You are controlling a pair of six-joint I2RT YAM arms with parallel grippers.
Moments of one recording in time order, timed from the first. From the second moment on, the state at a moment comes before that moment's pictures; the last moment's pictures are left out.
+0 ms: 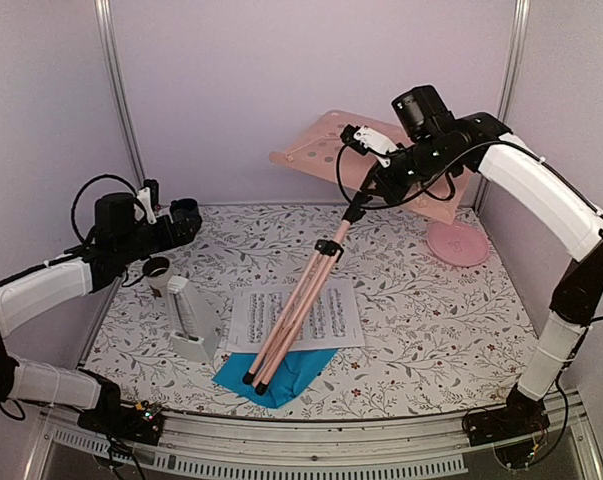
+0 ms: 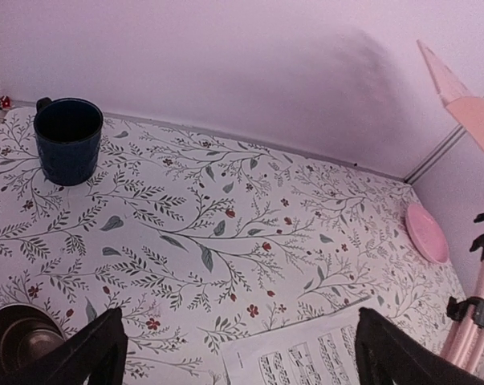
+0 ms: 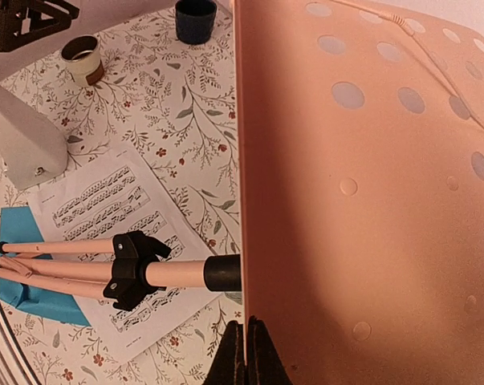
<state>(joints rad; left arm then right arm) -0.26 1.18 0.74 0.09 0.12 -0.42 0.67 1.78 2.00 -0.98 -0.10 -0.33</state>
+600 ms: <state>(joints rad) -0.40 1.09 0.87 0.04 0.07 -0.33 0.75 1.40 1.73 -0.64 0.14 -0.57</state>
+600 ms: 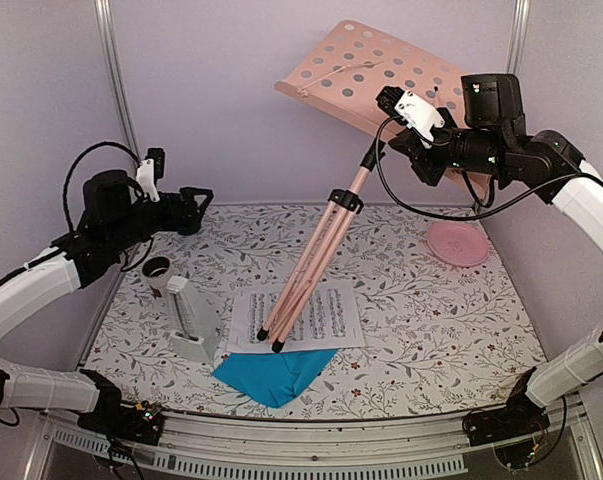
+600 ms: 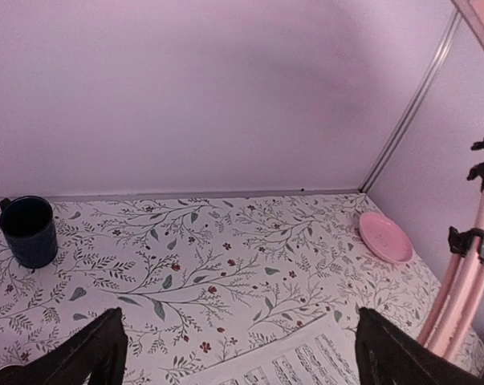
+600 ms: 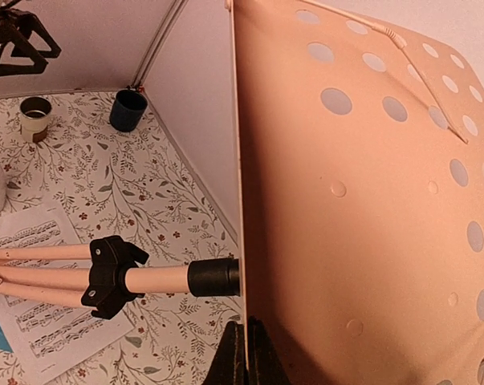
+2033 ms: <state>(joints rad) -0.63 1.93 1.41 0.45 0.63 0.06 0.83 1.46 1.62 -0.16 0.15 -1.21</state>
